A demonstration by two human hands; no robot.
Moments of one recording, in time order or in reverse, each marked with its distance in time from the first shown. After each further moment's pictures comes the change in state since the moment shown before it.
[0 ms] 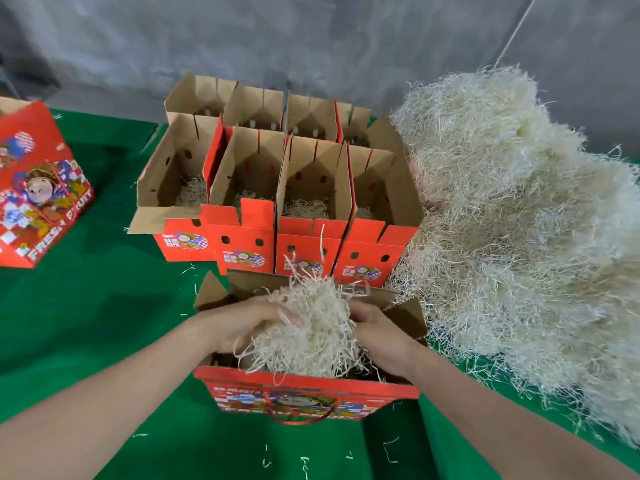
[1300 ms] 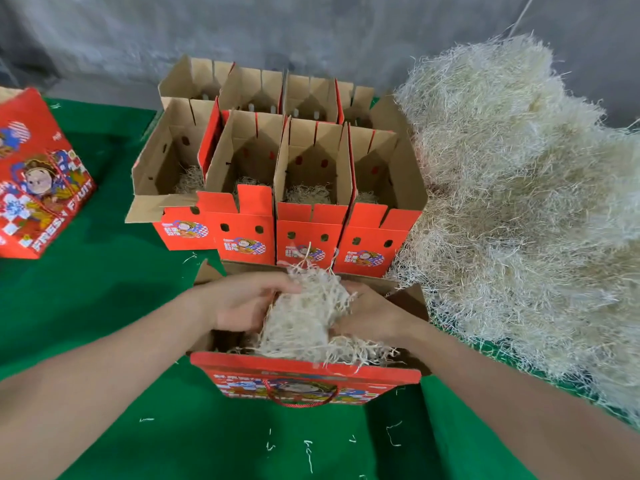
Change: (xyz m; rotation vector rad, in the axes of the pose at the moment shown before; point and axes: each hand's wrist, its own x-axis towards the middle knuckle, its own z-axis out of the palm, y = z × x) left_hand 0.001 0.018 0.000 -0.277 -0.105 -0.078; right_hand 0.008 -0.017 -0.006 -0.287 -0.097 0.031
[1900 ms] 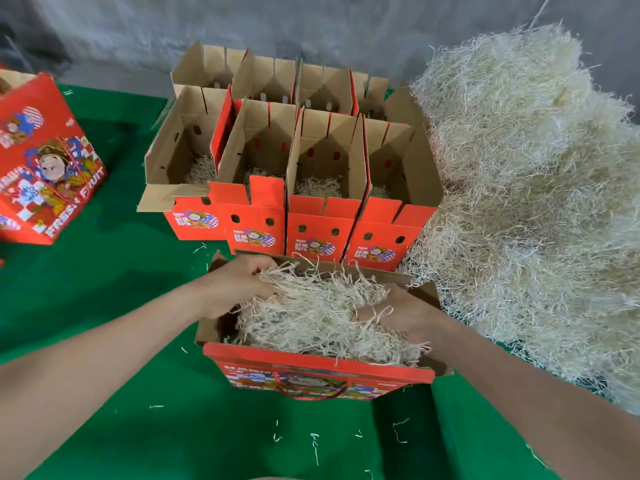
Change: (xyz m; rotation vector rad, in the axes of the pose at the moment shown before) left_hand 0.008 -0.012 -0.030 0.402 0.354 0.172; right_hand 0.000 0.007 -0.012 0.043 0.110 0.305
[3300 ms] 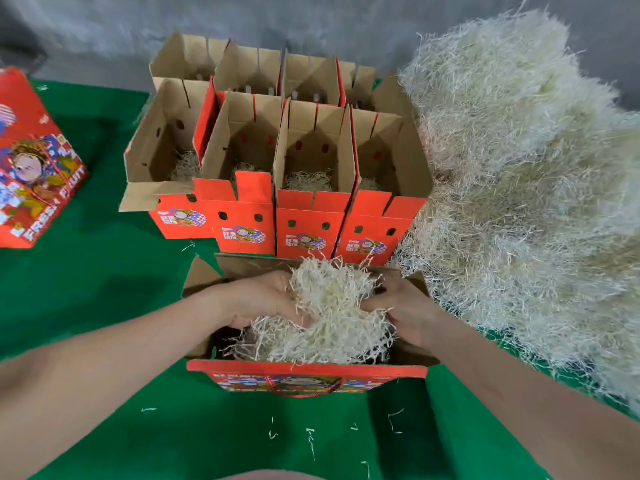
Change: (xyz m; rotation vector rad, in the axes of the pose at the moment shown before) left_hand 0.010 0.010 0.036 0.003 -0.287 -0.024; right_hand -0.005 0.017 -0.007 0.480 0.038 -0.089
